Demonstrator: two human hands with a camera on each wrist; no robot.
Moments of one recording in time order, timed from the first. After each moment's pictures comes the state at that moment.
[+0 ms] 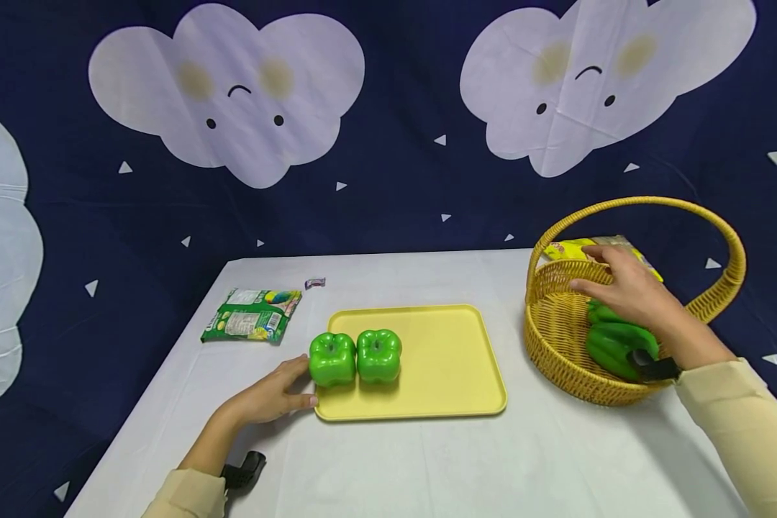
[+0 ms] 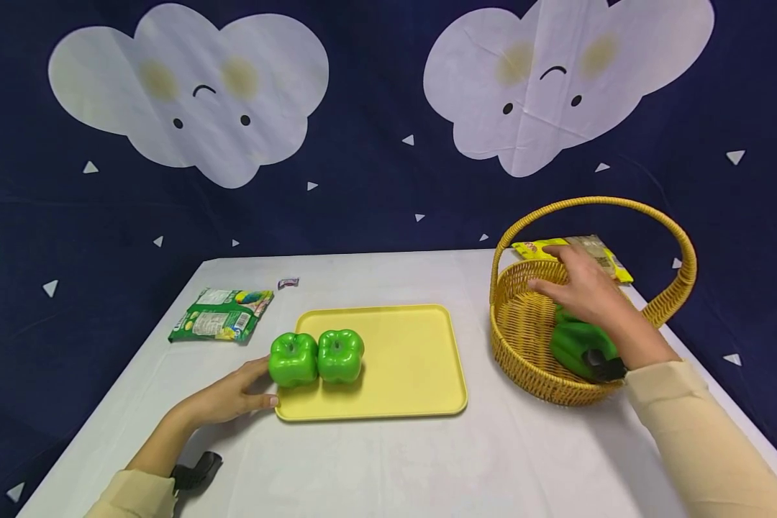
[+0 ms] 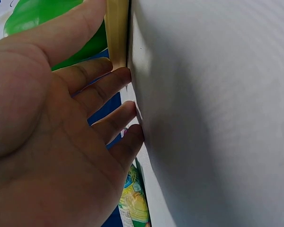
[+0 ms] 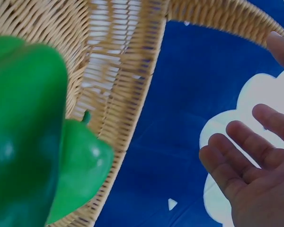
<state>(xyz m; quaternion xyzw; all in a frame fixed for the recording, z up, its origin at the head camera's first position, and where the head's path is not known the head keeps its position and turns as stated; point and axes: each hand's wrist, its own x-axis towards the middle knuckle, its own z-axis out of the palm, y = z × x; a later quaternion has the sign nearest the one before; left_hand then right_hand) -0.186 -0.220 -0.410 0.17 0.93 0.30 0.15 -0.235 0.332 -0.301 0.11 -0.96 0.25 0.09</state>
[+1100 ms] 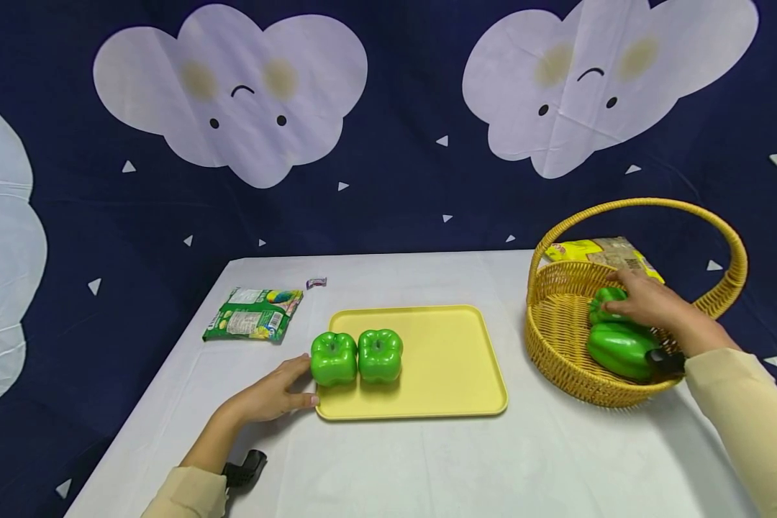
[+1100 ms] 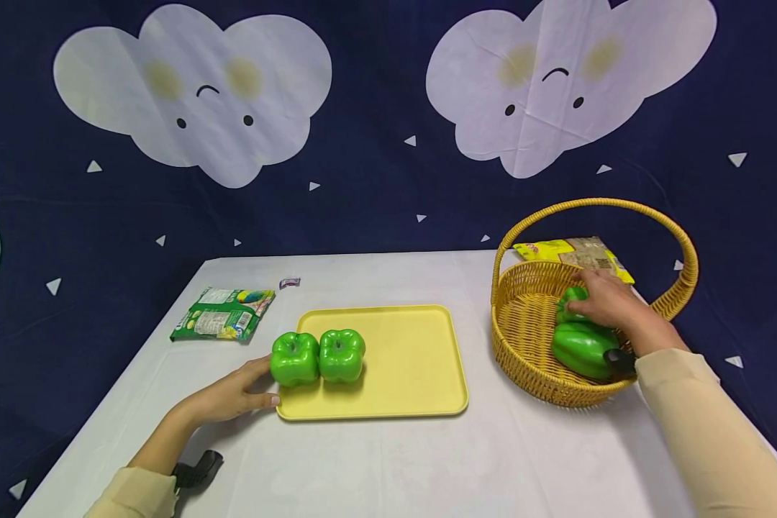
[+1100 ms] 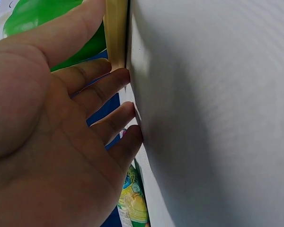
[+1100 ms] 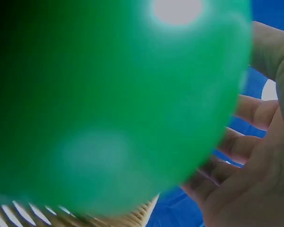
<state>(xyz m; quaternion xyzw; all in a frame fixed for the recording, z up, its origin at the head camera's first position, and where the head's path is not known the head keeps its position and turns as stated) -0.186 -0.219 -0.410 0.17 0.92 0.31 0.15 -0.263 0.390 -0.335 0.08 -0.99 0.13 -0.04</state>
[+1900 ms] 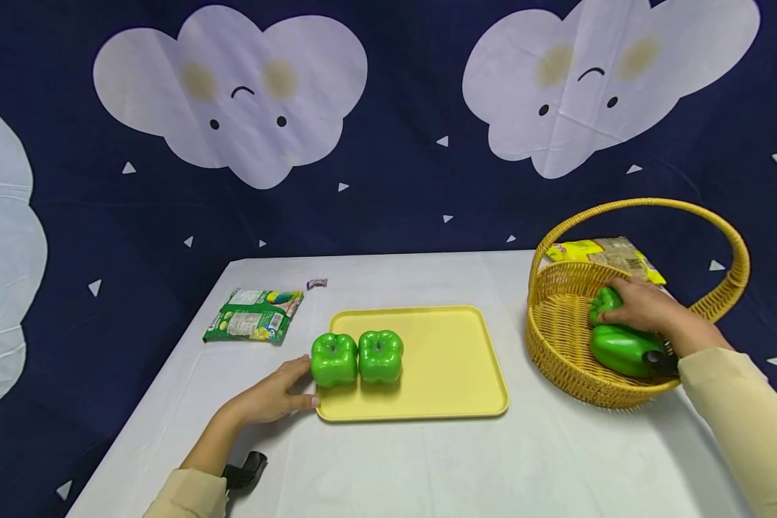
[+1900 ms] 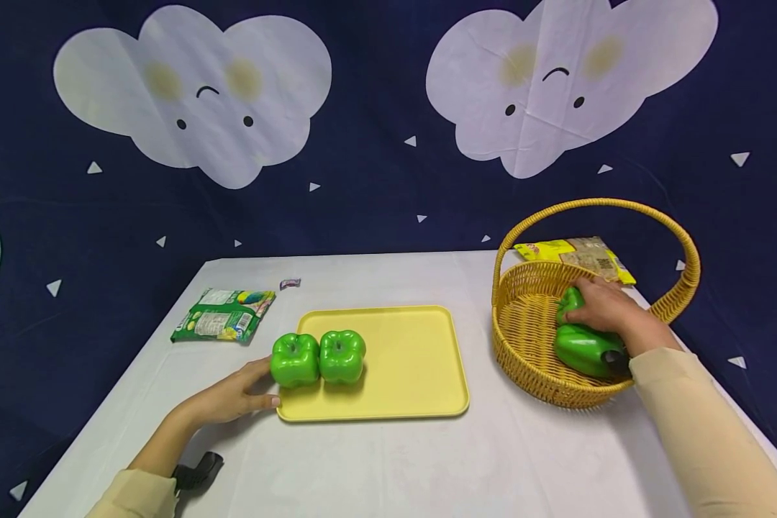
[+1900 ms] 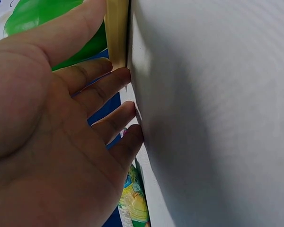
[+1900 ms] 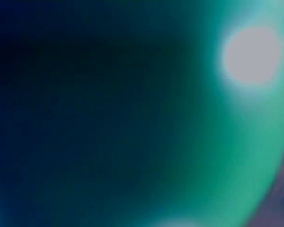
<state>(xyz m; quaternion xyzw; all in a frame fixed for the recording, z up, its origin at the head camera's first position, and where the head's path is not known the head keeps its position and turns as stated) -0.185 -0.219 -0.411 0.17 0.92 0.31 0.15 -0.266 0.392 -0.345 0.10 -0.99 0.09 -0.03</state>
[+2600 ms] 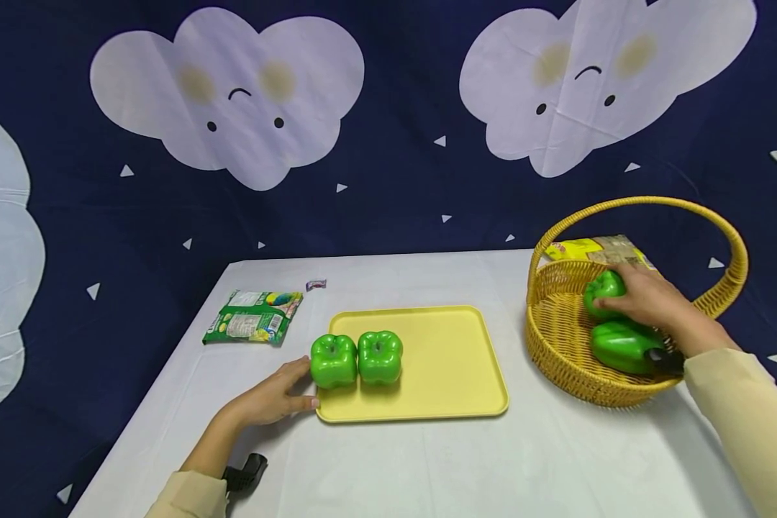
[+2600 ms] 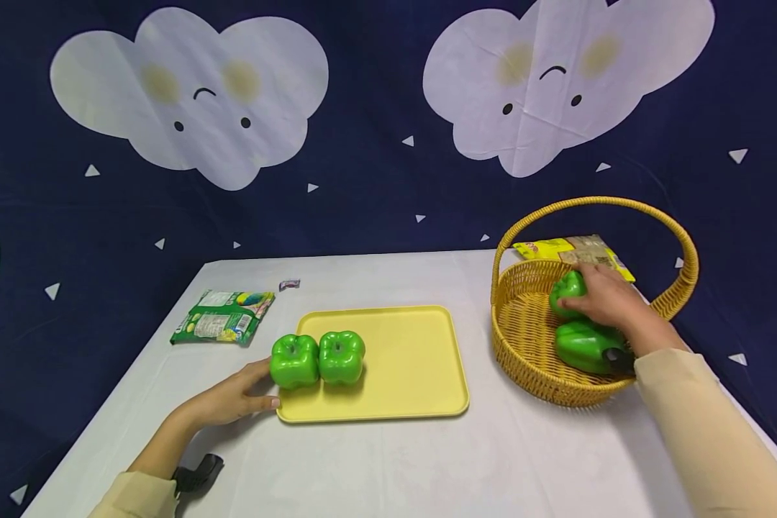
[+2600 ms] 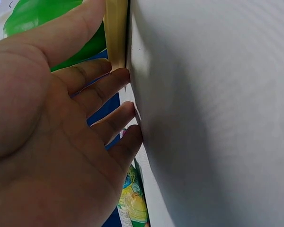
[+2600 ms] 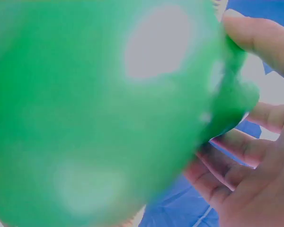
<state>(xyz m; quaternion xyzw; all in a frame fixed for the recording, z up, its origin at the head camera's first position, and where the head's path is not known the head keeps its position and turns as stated) -0.185 -0.218 -0.410 0.16 0.93 0.31 0.16 -0.261 0.388 -0.333 0.05 -0.99 0.14 0.00</state>
